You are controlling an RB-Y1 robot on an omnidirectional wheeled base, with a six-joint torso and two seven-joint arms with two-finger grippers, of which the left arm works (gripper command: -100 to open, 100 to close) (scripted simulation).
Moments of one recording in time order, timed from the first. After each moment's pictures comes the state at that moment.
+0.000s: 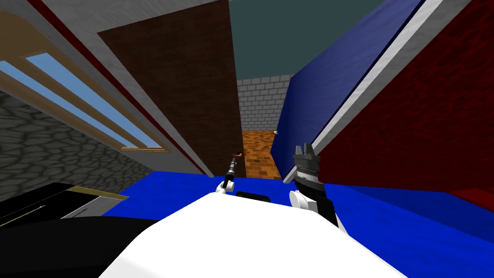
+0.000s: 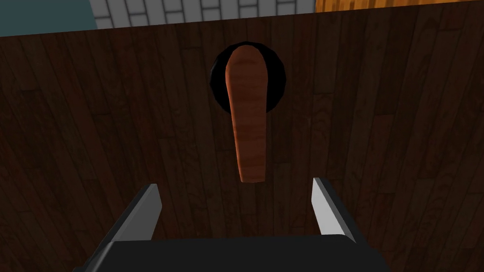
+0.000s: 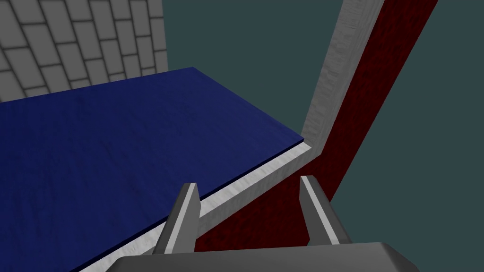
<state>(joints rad) -0.11 0.05 0.04 -0.70 0.06 -0.77 -0.02</state>
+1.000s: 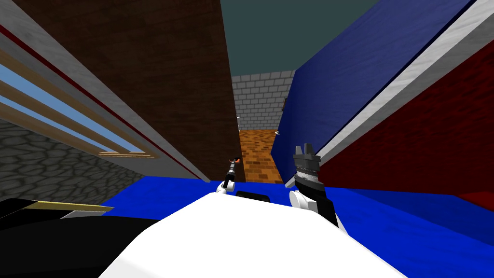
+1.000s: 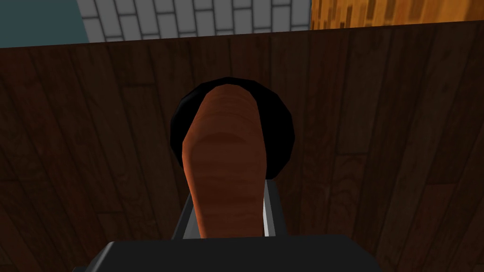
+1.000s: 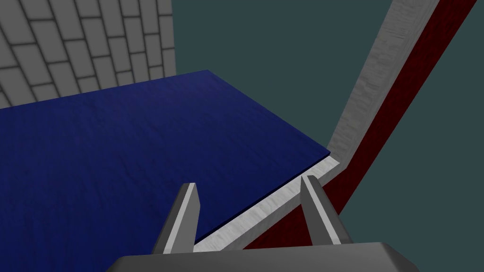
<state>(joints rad) -0.12 0.03 0.05 -0.68 0.07 -0.78 -0.02</state>
